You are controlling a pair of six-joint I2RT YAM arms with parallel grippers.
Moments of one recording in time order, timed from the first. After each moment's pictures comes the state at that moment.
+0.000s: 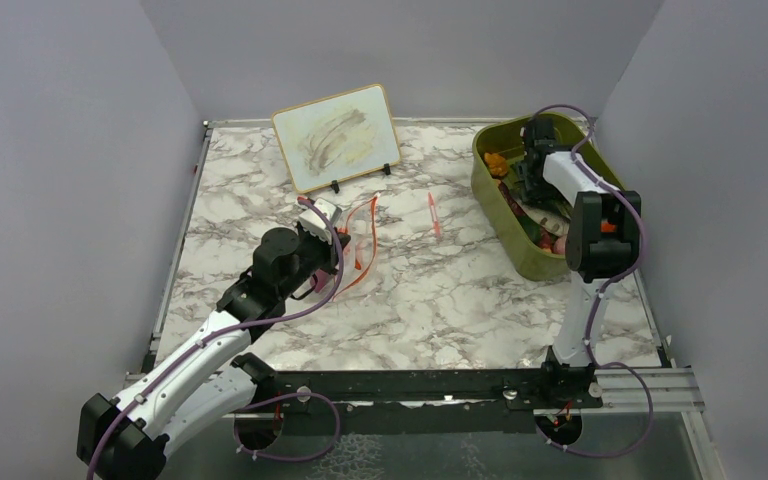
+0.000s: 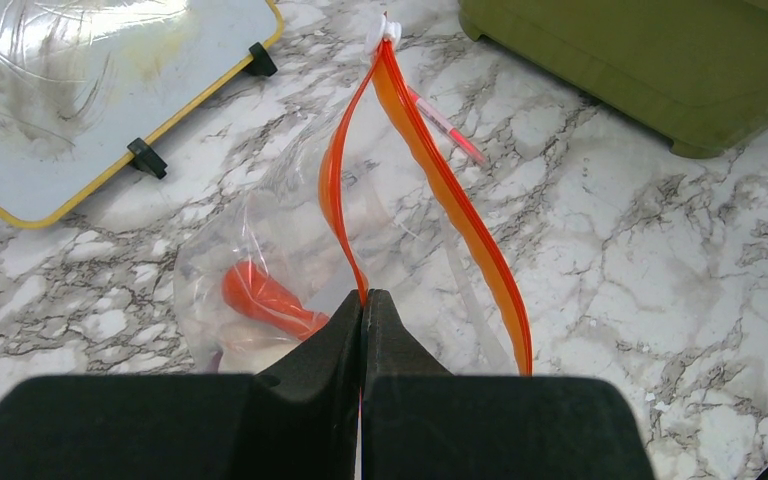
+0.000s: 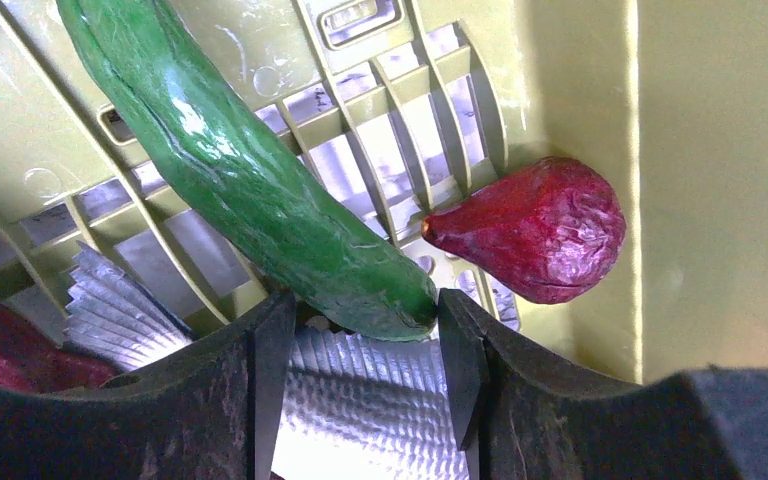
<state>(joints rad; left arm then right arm) -0.60 0.81 0.58 -0.01 0.02 -0.08 0.02 2.08 1.61 -0.62 0.40 -0.14</state>
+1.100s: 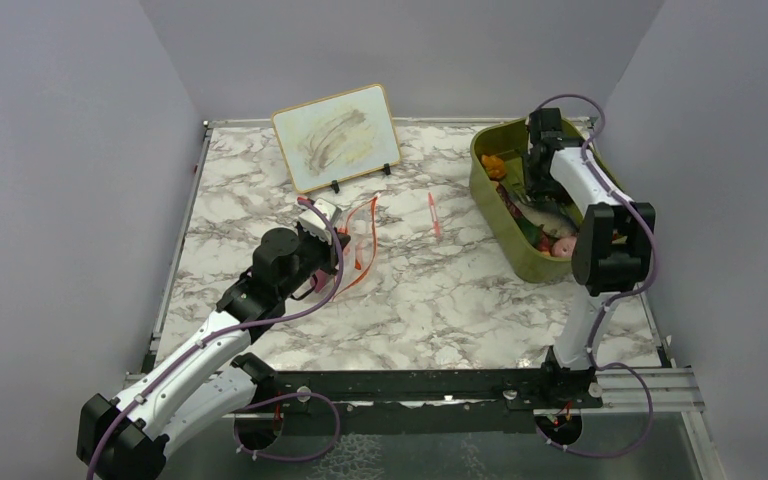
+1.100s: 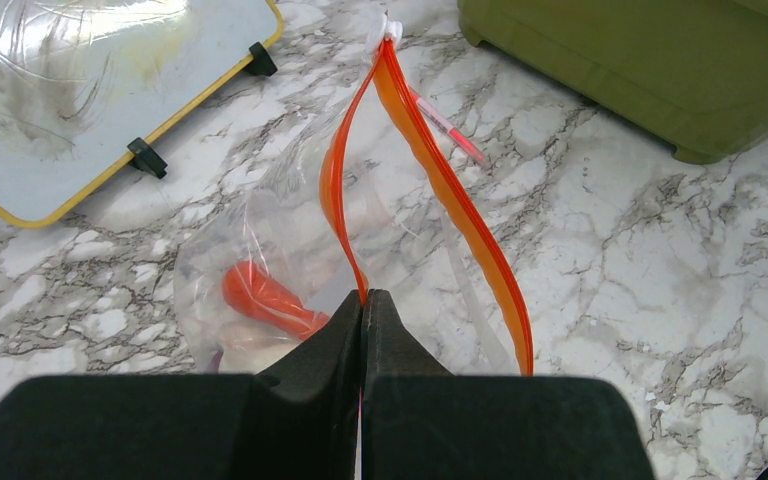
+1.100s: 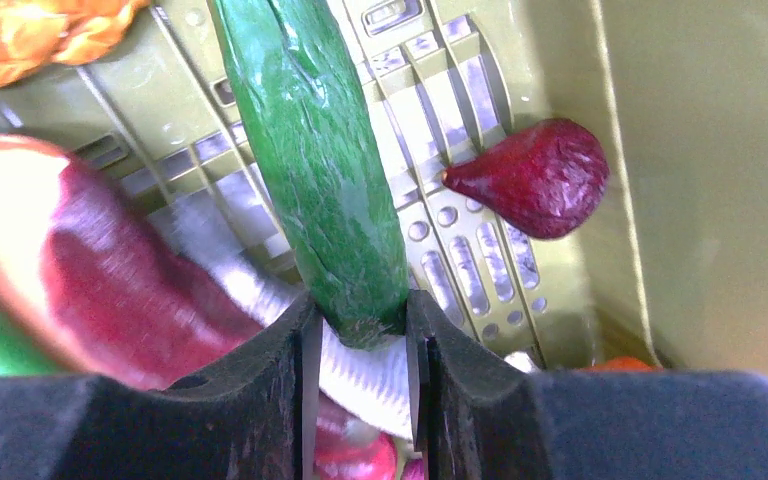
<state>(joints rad) -0.60 0.80 0.58 -0.01 0.02 -0.08 0.04 1.98 1.61 -0.71 0.29 -0.05</state>
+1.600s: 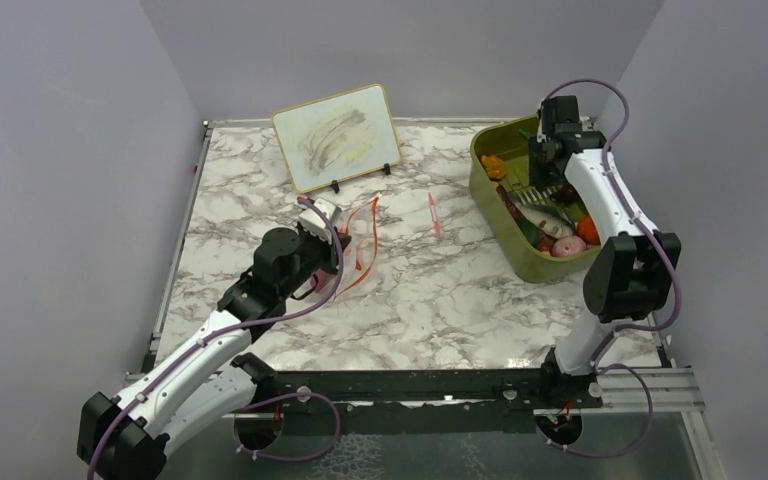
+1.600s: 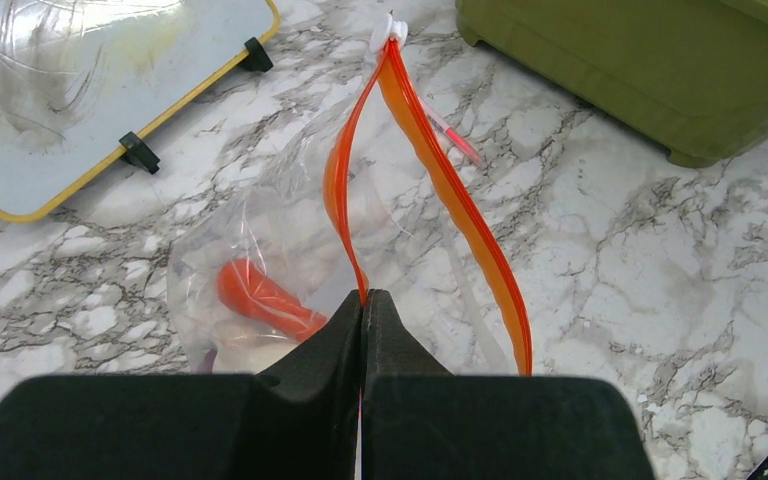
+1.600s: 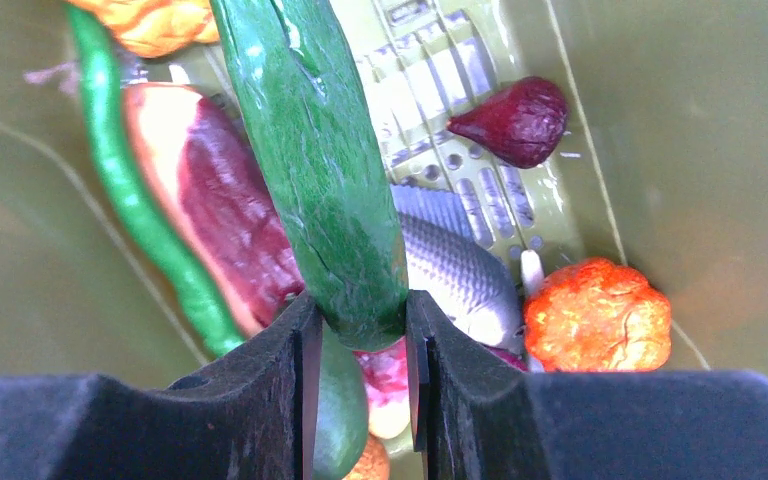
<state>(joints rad) -0.60 0.81 0.57 0.00 0.02 -0.10 0.07 1.77 1.61 -0.81 0.26 0.02</state>
